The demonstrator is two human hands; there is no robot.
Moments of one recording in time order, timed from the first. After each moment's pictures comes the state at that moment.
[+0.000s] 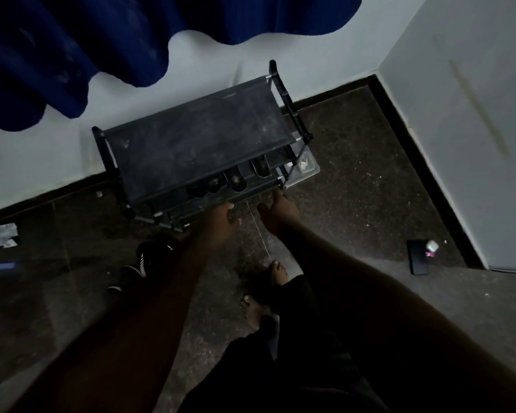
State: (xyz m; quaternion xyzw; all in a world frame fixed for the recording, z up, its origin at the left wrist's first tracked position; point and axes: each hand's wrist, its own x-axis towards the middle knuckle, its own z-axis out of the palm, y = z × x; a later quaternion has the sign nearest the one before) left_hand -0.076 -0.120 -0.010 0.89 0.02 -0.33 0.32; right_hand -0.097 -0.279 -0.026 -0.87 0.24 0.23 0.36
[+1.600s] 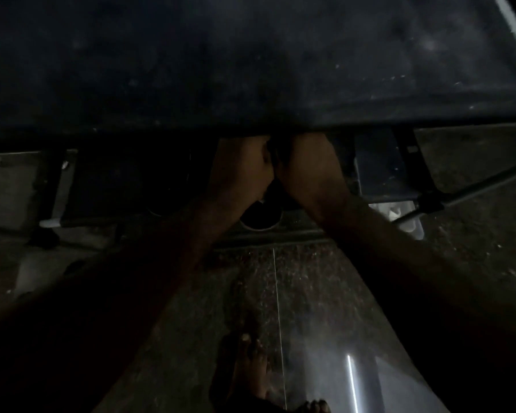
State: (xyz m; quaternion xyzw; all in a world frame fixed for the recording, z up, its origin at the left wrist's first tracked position) left_hand 0.124 -0.158 -0.341 0.93 -0.05 0.10 0.36; right_hand 0.133 -0.271 -0.340 -0.94 -0.13 -0.06 0.30
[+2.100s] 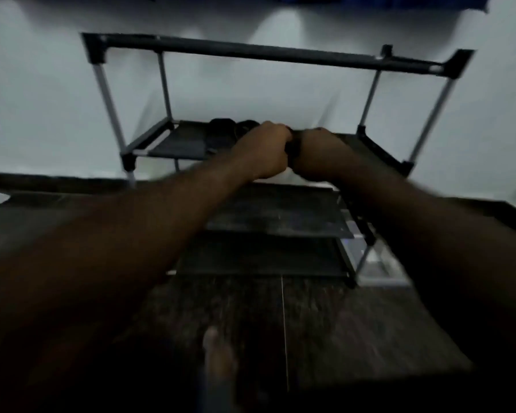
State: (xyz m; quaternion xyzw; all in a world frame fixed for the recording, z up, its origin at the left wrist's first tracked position) left_hand -0.031 -0.152 -0.327 0.95 -0.14 0.19 0.20; right_hand -0.023 -0.276 -0.319 -0.96 -0.19 -0.10 0.17
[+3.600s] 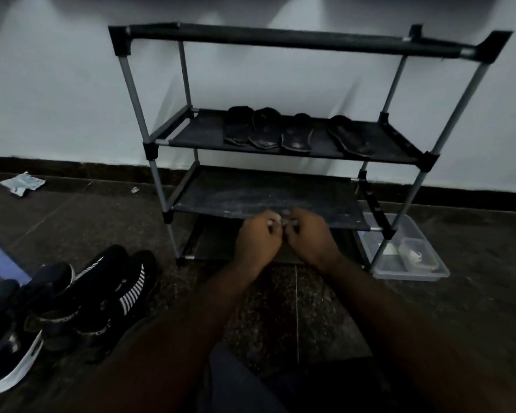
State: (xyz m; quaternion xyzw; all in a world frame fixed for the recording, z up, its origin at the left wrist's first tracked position) left_hand -0.075 -0.144 -0.496 0.87 0.05 0.21 0.43; right_hand -0.054 -0.269 -0.475 -0.91 -0.22 -0.09 0.35
